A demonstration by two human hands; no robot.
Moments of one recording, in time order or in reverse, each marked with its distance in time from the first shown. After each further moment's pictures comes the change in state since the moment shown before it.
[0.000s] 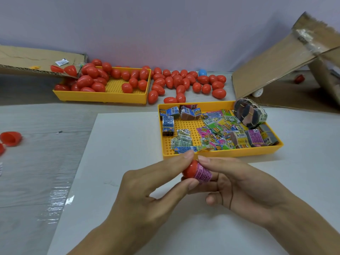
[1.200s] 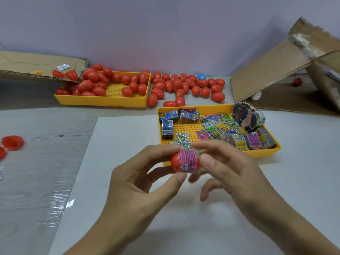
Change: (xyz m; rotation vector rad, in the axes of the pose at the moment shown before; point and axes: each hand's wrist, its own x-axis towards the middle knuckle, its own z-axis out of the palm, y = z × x) left_hand 0.006 0.000 -0.005 -0.496 0.093 -0.264; right_hand -0.002 0.011 0.002 -0.417 0.158 -0.579
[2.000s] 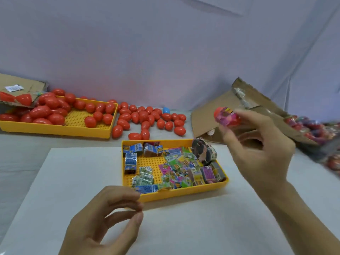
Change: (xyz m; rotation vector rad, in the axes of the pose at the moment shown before) left_hand 0.001 -0.025 0.001 0.159 0.093 0.164; right_hand 0.040 -0.072 -0.088 -1.060 0.670 -0.963
